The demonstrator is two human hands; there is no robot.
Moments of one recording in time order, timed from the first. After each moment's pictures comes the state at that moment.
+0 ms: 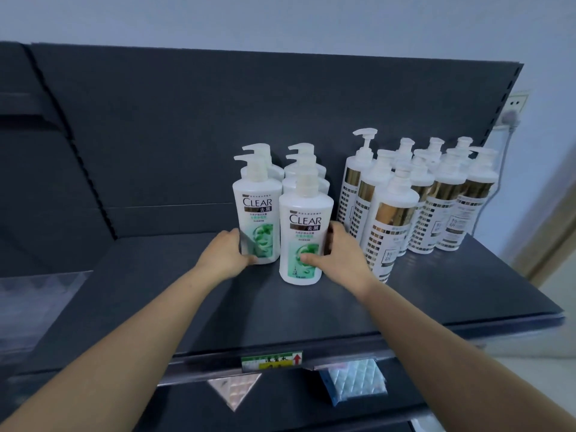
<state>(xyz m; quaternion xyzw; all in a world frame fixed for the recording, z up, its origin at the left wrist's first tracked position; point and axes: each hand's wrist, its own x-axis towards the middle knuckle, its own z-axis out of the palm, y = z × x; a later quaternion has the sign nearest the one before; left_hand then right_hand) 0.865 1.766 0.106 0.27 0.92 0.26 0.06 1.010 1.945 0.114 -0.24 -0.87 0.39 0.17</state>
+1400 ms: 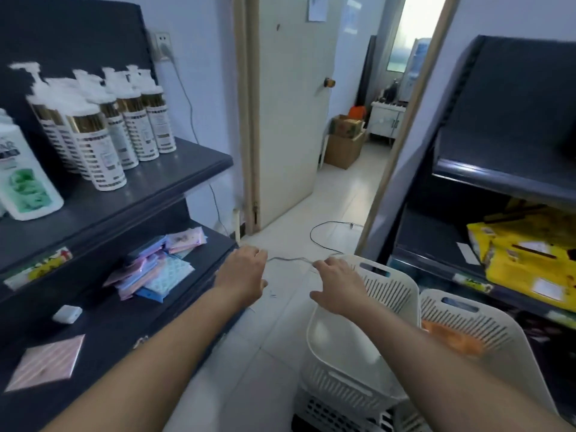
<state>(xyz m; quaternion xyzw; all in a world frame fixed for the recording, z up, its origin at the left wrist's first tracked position) 1.341 1.765 0.038 0.76 0.65 0.04 0.01 1.544 1.774 0.035 -0.61 -0.78 0.11 0.00</state>
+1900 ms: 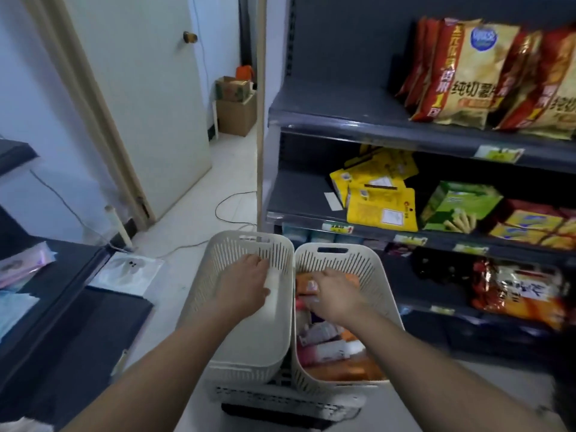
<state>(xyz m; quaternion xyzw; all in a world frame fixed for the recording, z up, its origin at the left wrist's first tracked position) 1.624 1.776 -0.015 0.86 0.50 0.00 0.07 1.811 1.712 -0.015 -0.74 -0.65 0.16 -0.02</state>
